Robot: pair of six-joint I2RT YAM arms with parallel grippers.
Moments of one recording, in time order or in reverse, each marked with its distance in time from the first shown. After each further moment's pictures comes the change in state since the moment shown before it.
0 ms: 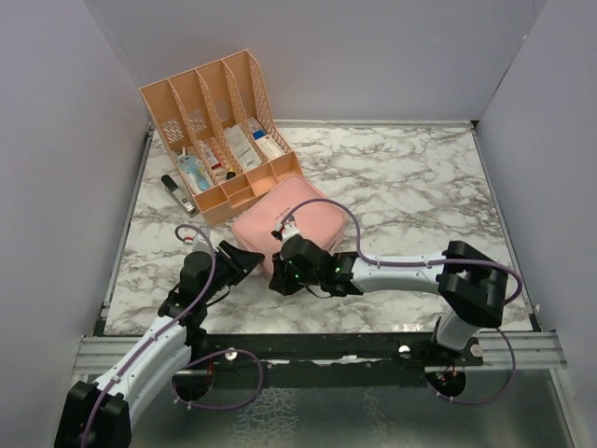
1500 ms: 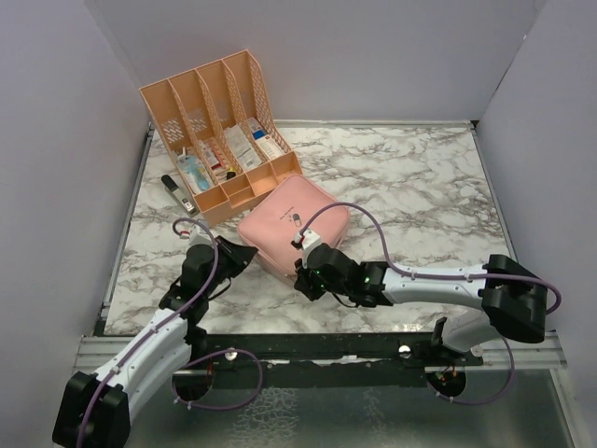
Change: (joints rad) left arm -0.007 0.069 0.057 0.006 -0.140 0.025; right arm 0.005 -0.220 -0.204 -0.006 0.095 -0.195
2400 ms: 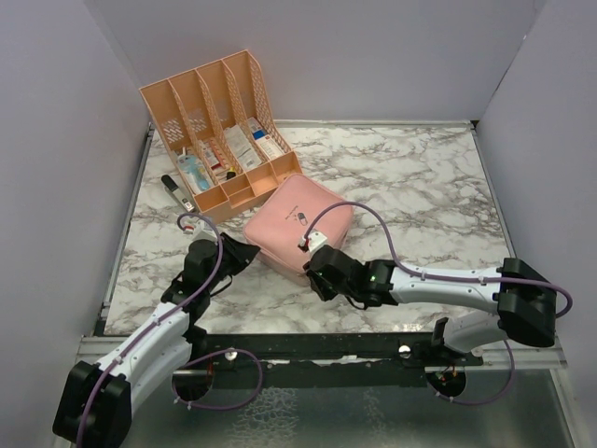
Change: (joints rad) left arm 0.000 0.072 0.040 0.013 0.035 0.053; right arm 0.006 -0.074 0.033 -0.251 0.135 -0.080
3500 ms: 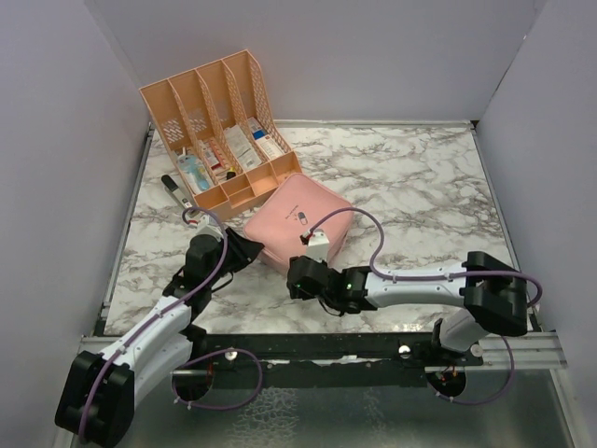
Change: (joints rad) left arm 0.007 0.069 0.033 0.022 0.062 0.073; right arm 0.076 0.161 0.056 0.111 0.207 0.514
